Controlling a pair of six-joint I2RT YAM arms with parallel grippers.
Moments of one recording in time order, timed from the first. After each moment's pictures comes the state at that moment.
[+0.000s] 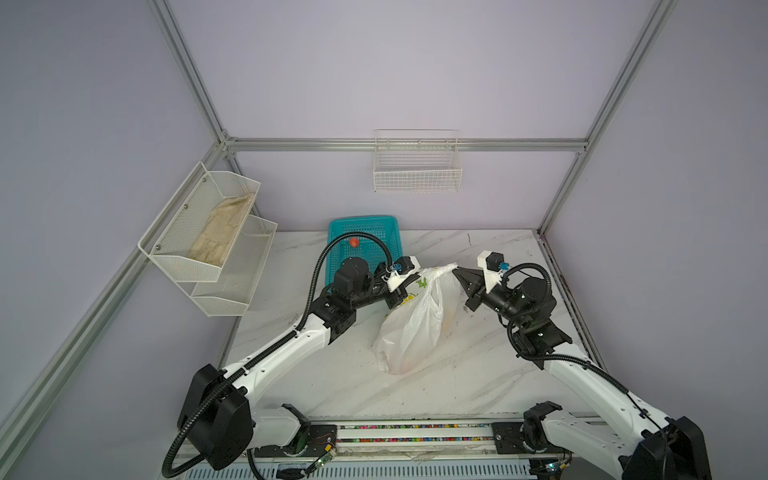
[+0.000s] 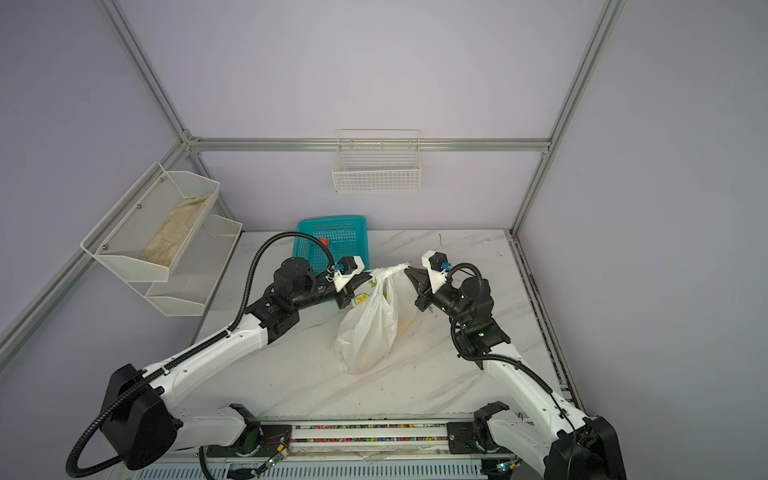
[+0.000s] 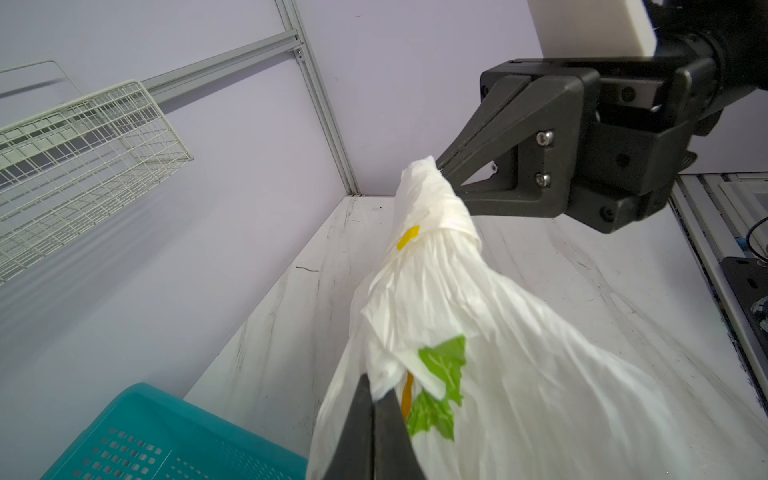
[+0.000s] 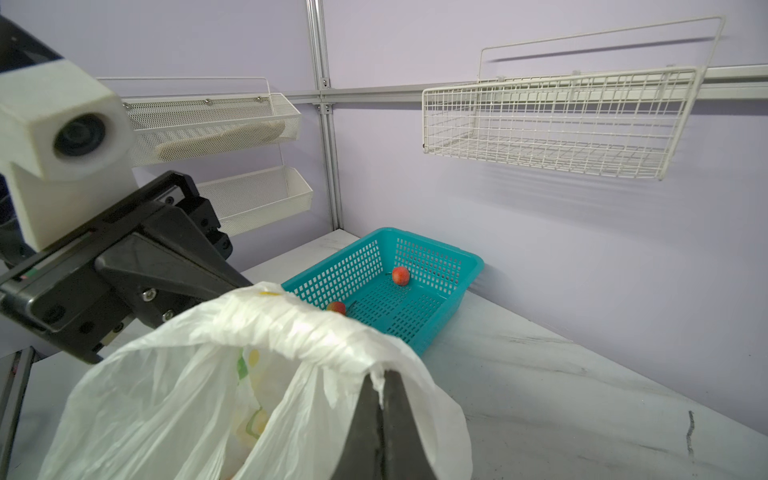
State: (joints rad) left arm -0.60 1.31 1.00 0.14 0.42 0.36; right arm 0.39 1.02 0.66 0.39 -0.43 0.04
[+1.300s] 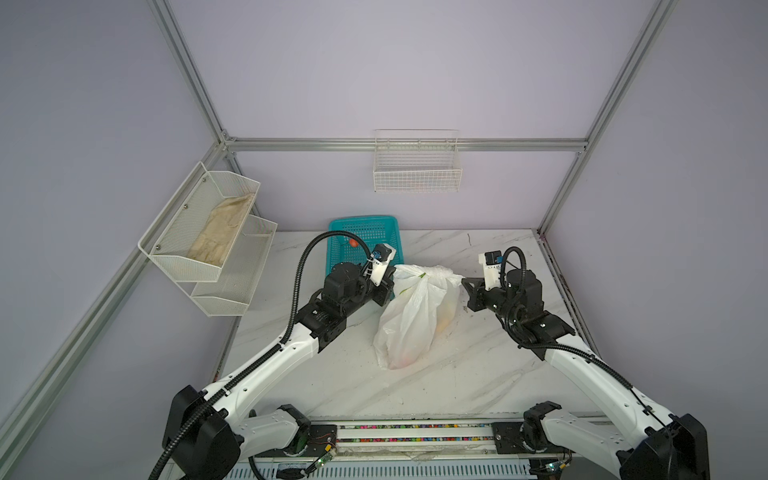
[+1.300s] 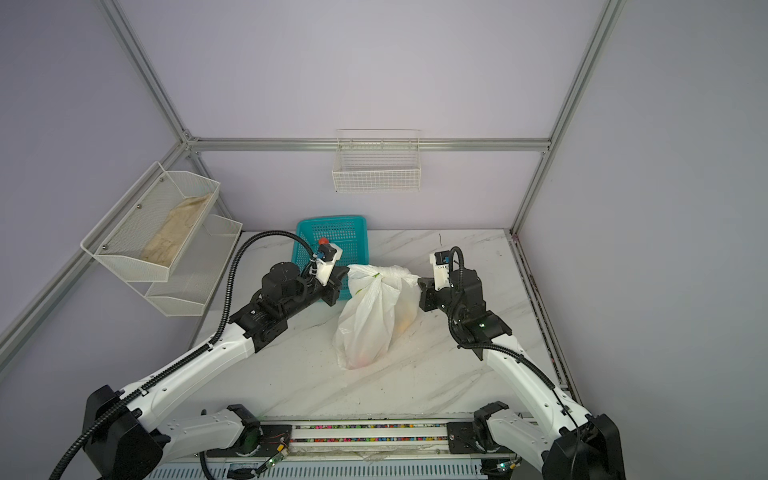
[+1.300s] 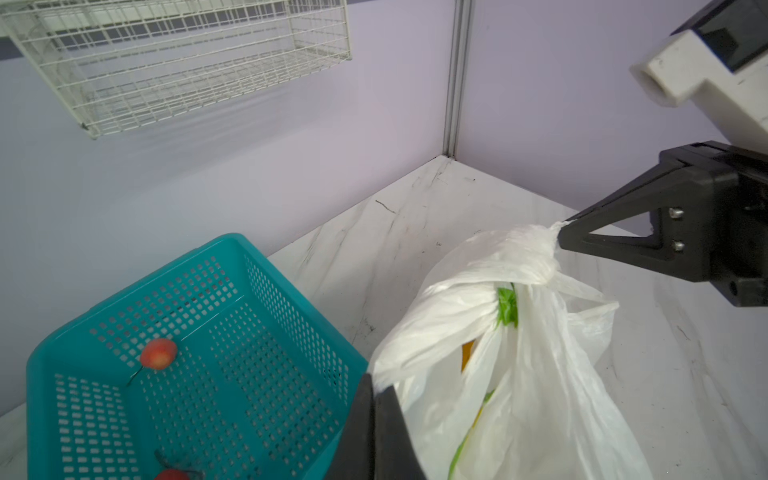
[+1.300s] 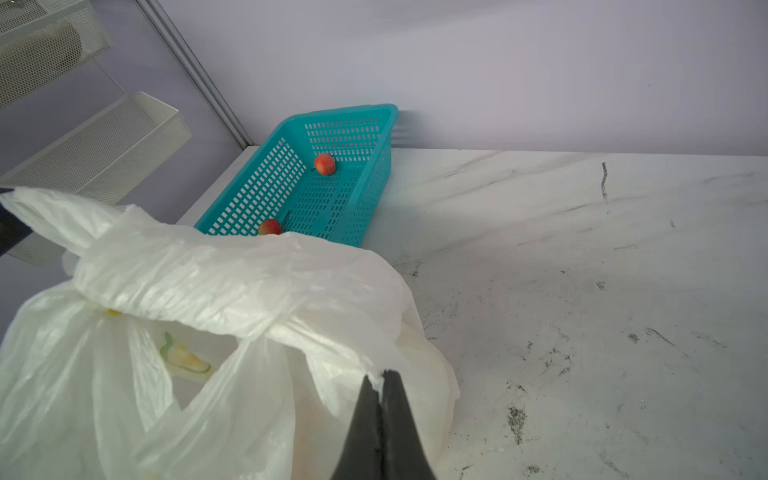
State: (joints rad) left arm -0.58 1.20 0.97 -0.01 0.04 0.08; right arm 0.39 1.06 0.78 -0.10 -0.15 0.26
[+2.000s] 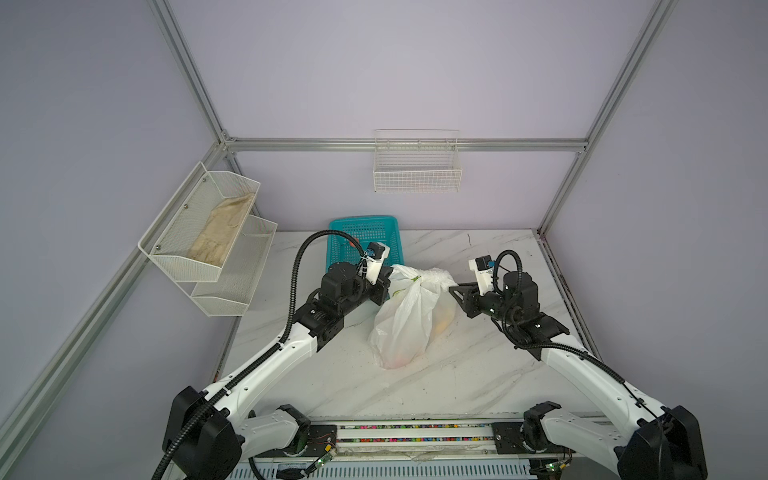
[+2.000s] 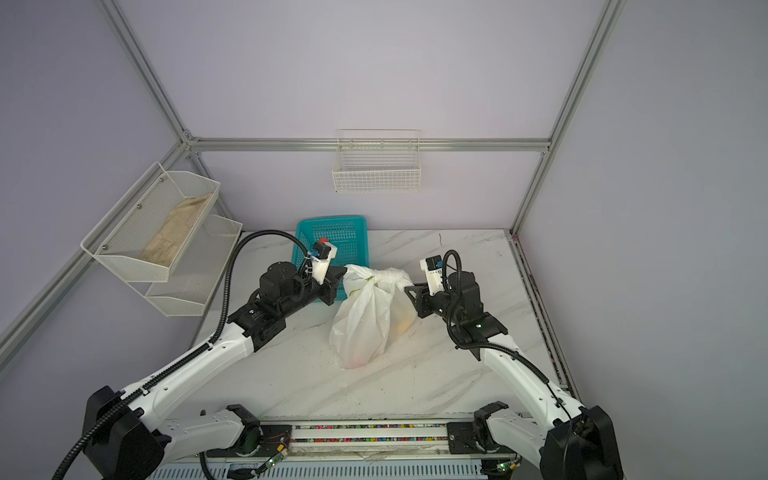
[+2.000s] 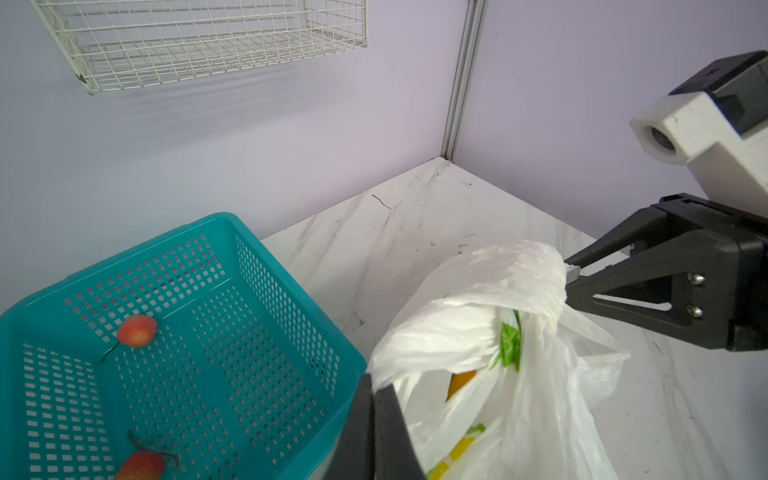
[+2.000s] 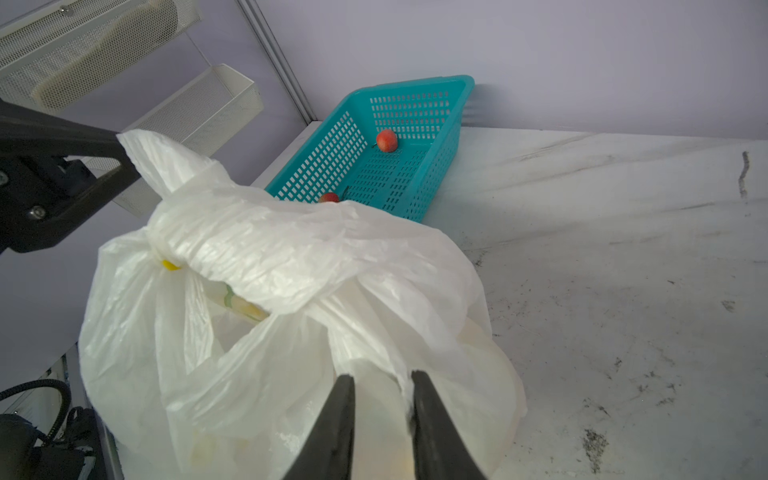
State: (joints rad) left arm -0.56 1.20 0.95 0.01 0.10 0.00; right arm 0.39 1.08 0.74 -0.02 -0.39 0.23
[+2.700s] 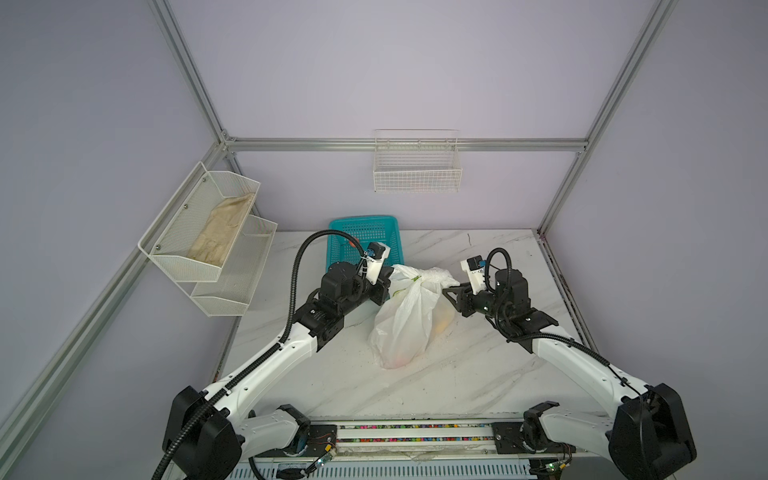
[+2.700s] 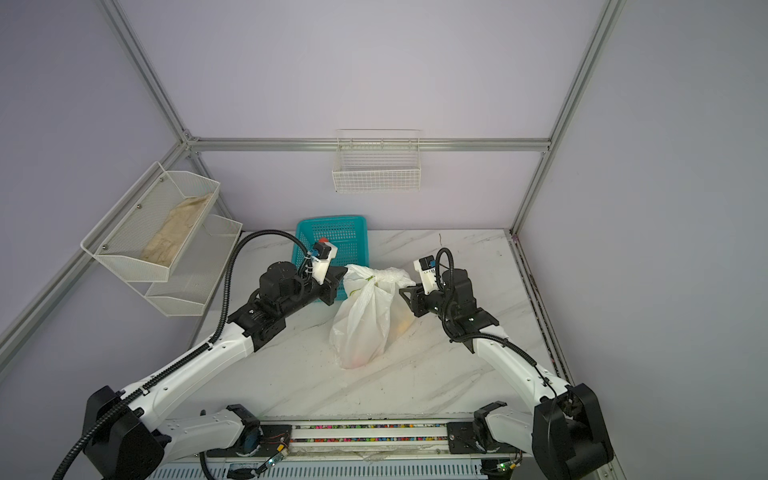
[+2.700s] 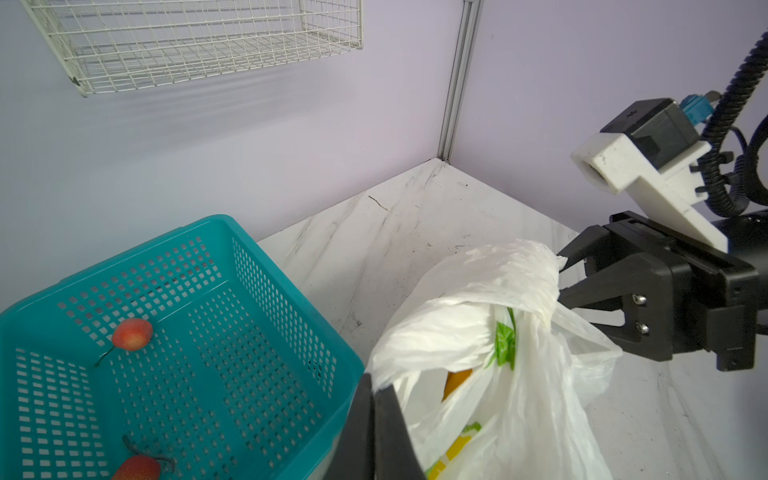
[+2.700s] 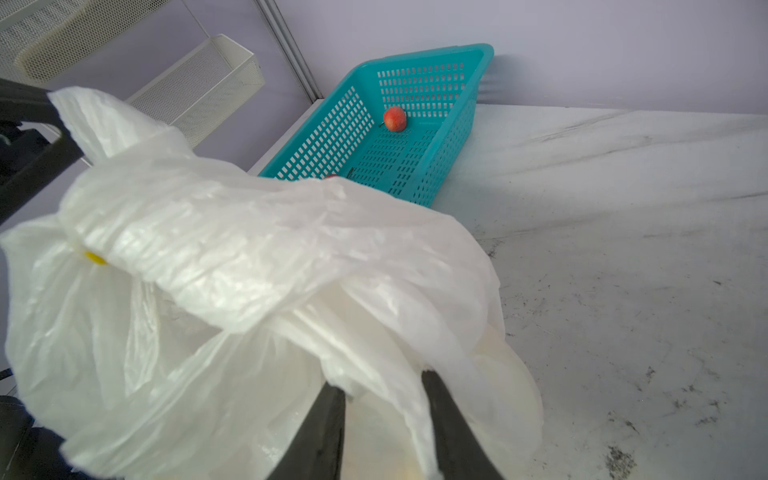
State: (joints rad) left arm -0.56 1.20 0.95 0.01 0.11 0.00; right arm 0.39 1.18 0.75 0.02 -0.43 0.20
